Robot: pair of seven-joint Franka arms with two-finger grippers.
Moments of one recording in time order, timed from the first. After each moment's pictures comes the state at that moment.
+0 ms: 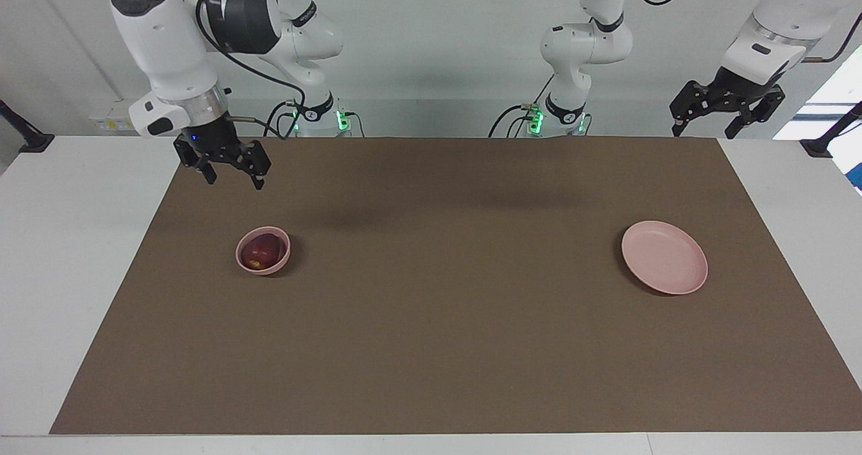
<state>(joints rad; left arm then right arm) -0.02 -0.02 0.00 -1.48 0.01 1.44 0.12 0.10 -0.05 -0.09 -1.70 -0.01 1.70 0.17</state>
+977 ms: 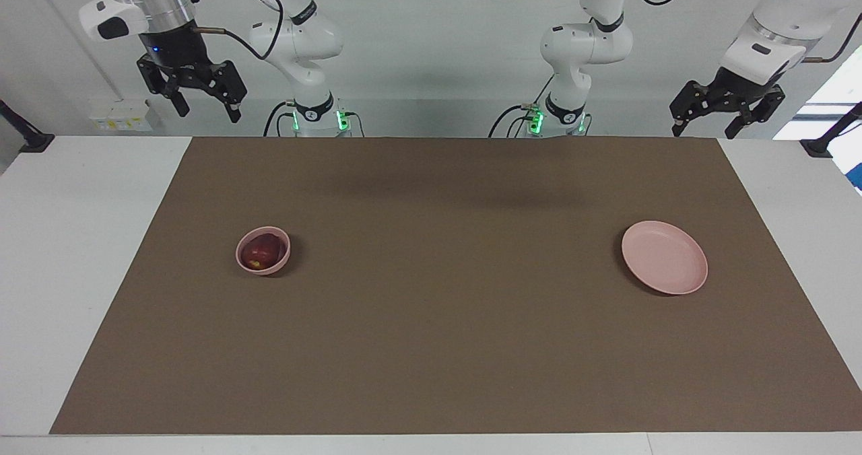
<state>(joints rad) -0.02 -0.02 0.00 -1.48 0.01 1.44 0.12 0.08 -0.10 -0.10 -1.54 -0.01 1.48 0.09</state>
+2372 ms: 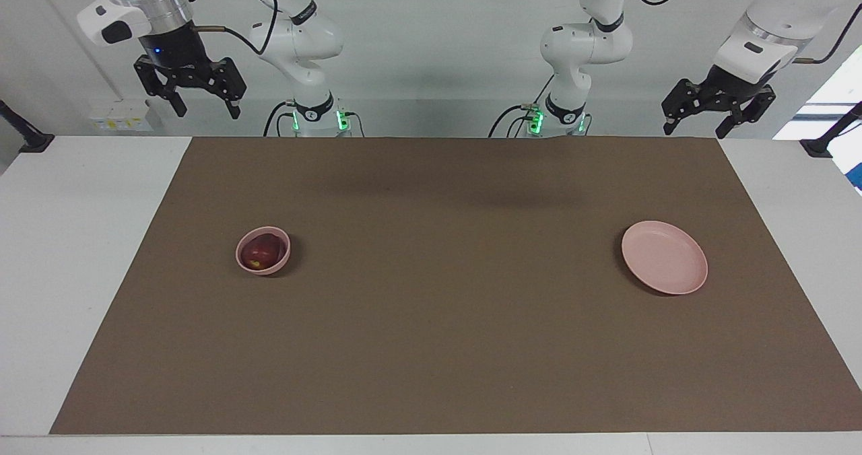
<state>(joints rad) -0.02 -0.04 -0.01 -1.47 -0.02 1.39 0.10 0.08 -0.10 -0.10 -1.54 -0.02 1.46 0.05</state>
